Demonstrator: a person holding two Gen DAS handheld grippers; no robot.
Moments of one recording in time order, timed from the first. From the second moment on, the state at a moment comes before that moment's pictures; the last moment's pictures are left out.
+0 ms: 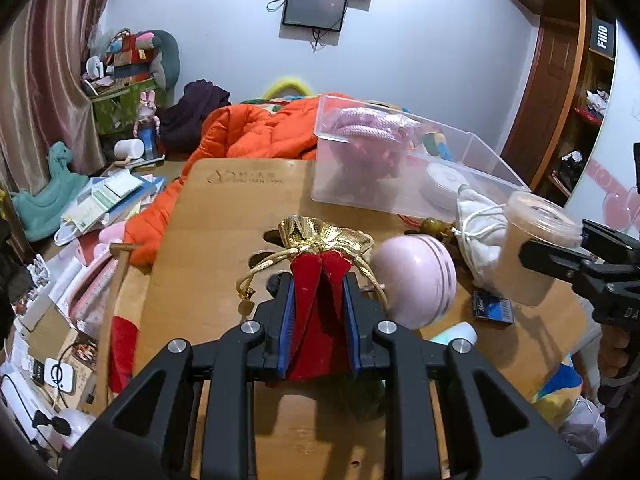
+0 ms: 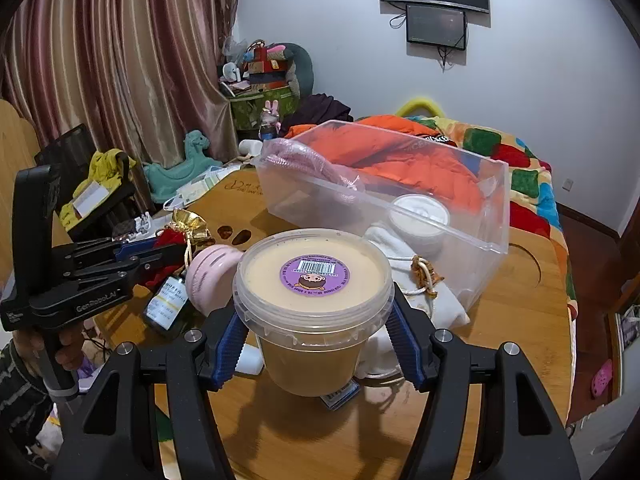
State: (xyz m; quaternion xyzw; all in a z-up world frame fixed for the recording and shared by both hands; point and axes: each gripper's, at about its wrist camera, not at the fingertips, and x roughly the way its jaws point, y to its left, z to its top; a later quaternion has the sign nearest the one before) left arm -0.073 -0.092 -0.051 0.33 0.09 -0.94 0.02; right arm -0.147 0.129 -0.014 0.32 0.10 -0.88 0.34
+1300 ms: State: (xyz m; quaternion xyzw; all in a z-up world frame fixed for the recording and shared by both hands) left arm -0.082 -0.088 -0.042 0.32 0.09 -0.94 0.03; right arm -0.148 0.132 -0.016 0.33 0.09 -0.88 0.34
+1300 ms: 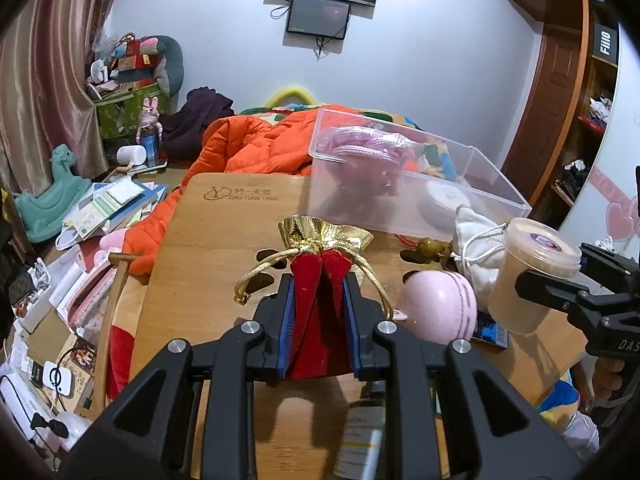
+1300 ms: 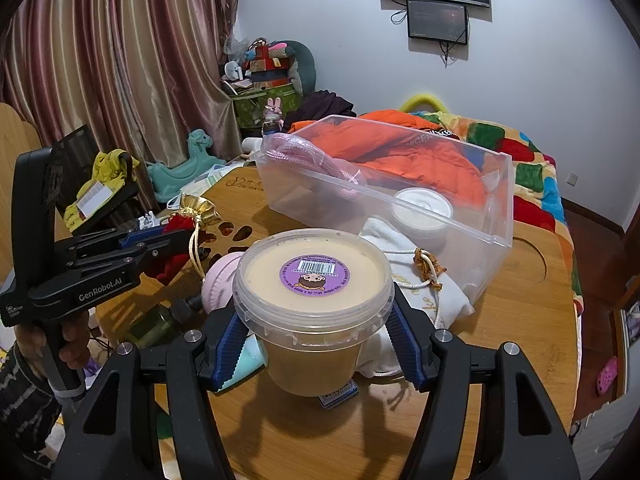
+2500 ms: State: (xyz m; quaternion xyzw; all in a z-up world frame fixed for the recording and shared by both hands) left arm -0.103 -0.059 -0.004 0.29 0.05 -0.96 -0.01; right arm -0.162 0.157 0.006 0.31 0.07 -0.89 0.33
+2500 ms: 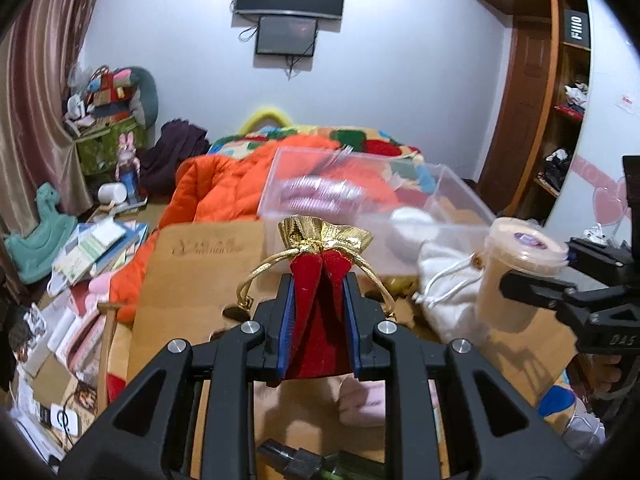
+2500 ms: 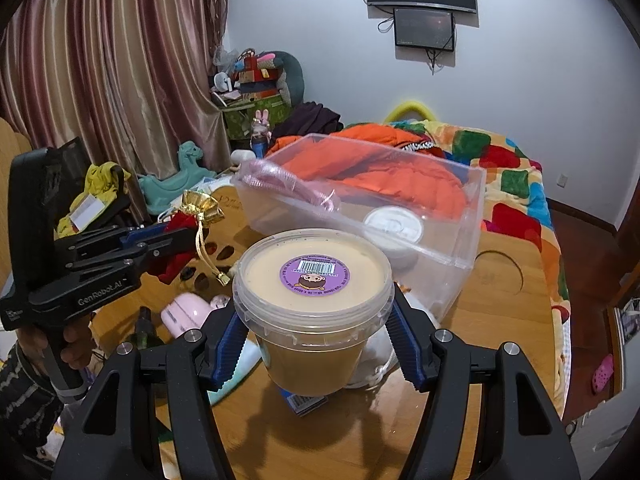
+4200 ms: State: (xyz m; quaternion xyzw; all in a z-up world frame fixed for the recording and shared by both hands) left arm -0.290 -0.019 0.006 0.39 0.02 -0.91 -0.11; right arm -0.330 0.132 -0.001 0.34 0.11 -0.89 0.27
